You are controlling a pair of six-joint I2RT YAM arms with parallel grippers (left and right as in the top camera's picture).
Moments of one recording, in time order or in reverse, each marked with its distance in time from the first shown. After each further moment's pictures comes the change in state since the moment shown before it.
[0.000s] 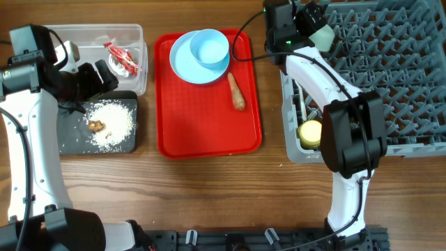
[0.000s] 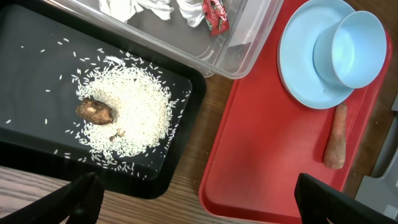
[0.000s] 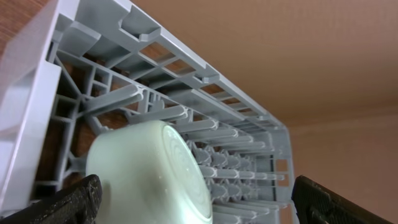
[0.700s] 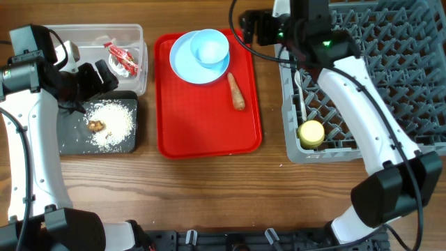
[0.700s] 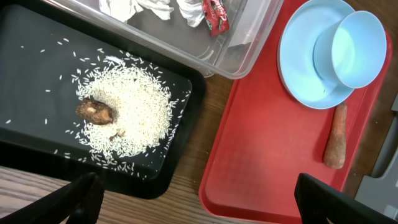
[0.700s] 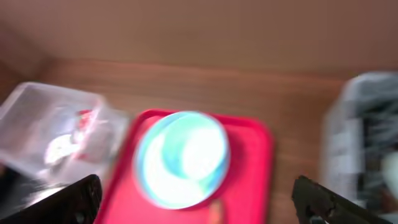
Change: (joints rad) left arm 0.000 0.000 0.000 0.000 0.000 0.000; right arm 0.034 -0.385 -0.008 -0.286 -1.042 0.808
